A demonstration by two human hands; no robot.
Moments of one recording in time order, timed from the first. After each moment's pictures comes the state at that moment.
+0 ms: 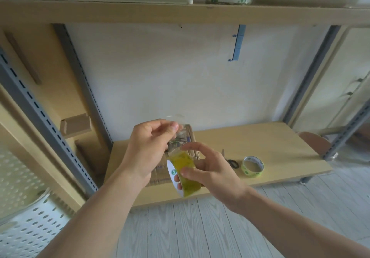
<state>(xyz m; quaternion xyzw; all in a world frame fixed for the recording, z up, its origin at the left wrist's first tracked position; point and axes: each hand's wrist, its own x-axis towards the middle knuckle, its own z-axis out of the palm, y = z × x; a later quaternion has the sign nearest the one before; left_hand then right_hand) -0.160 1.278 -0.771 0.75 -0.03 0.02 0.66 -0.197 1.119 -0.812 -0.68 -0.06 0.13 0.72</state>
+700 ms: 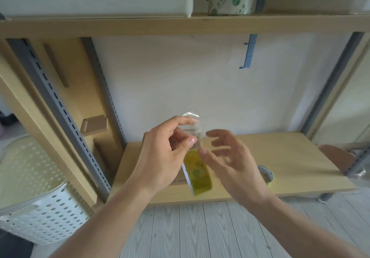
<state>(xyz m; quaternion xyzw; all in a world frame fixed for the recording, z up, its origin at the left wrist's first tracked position) -0.193 1.248 -0.770 0.83 -0.15 0.15 0.51 -0.209 1.076 -0.793 -0.79 -0.07 -0.08 0.61</state>
